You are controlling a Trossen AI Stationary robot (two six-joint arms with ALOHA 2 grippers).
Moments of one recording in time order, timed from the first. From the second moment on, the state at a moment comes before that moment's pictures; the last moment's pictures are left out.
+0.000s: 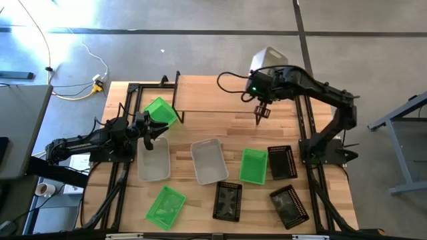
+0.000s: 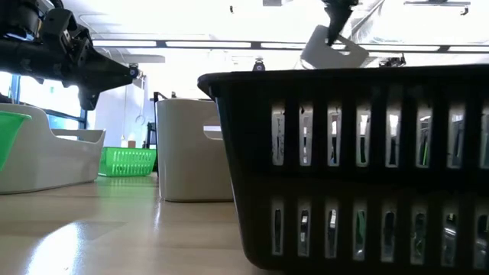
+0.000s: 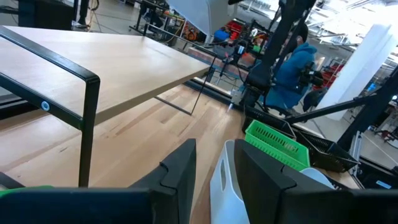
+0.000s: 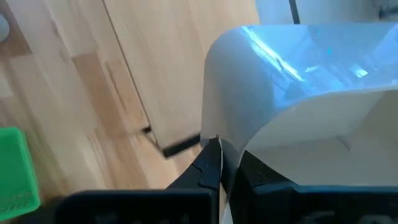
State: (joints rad) left arm 0.33 0.04 0.05 -0.07 -0.04 -0.36; right arm -0.24 1.63 1.94 -1.57 0.44 -0.04
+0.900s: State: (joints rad) left arm 0.33 0.04 0.05 -0.08 -0.04 -0.37; right arm -0.25 1.82 2.02 -1.57 0.25 -0.16
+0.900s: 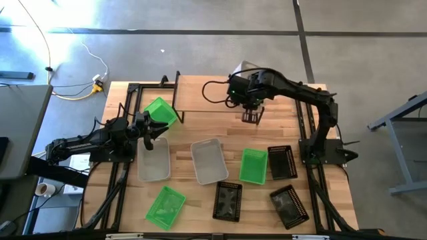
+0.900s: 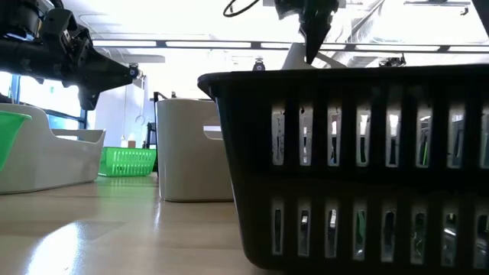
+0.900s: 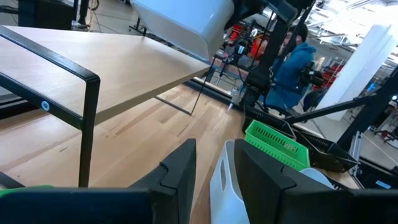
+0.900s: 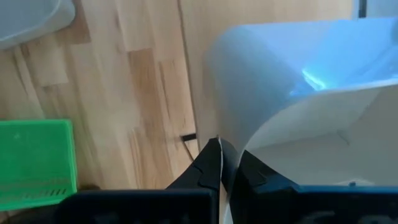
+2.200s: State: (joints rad) left arm 0.33 0.04 0.05 -0.07 -0.04 -0.36; right arm -0.26 1.82 1.94 -1.57 0.28 -0.13
